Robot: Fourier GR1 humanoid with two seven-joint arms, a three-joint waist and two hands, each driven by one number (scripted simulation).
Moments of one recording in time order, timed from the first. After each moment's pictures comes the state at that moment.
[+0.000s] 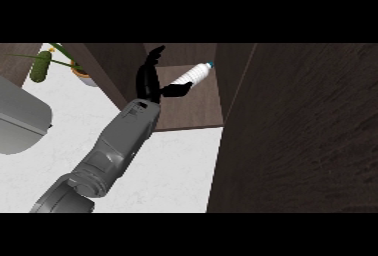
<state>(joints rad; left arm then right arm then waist) -1.11 0.00 -0.10 -0.10 0.16 0.80 -0.47 0.12 -0.40 0.80 -2.46 0.10 -0.51 0.17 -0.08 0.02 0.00</state>
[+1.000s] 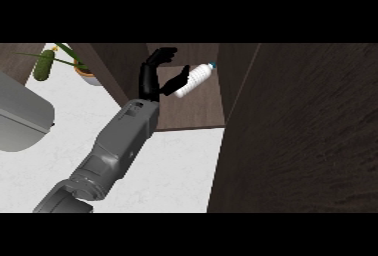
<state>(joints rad) -1.06 0.00 -0.01 -0.22 0.23 0.58 -0.66 0.13 -0.42 0.80 -2.46 0.08 -0.51 0.16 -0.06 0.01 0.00</state>
